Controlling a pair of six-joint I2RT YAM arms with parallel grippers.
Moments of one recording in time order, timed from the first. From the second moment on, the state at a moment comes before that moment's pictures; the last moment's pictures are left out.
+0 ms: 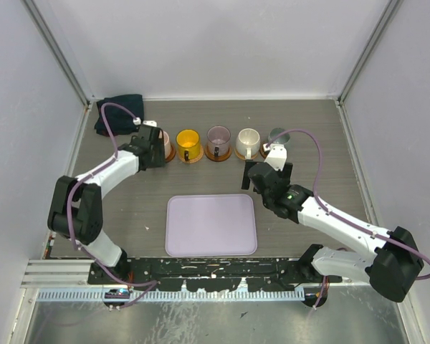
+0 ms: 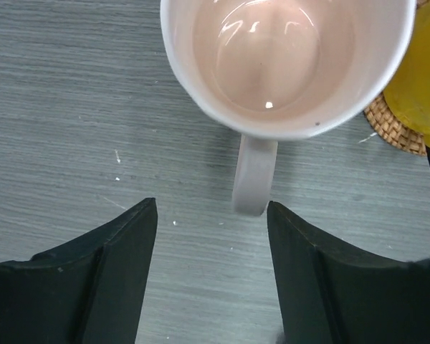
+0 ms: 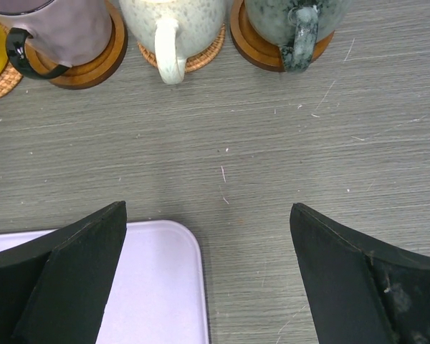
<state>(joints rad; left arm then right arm) -0.31 1.64 1.08 -0.37 -0.33 -0.30 0.78 1.10 0.74 -0.34 0.67 0.59</state>
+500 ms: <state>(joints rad) -0.31 1.25 1.00 -0.46 -0.30 -0.30 0.54 1.06 0.74 -0.29 0.70 0.49</state>
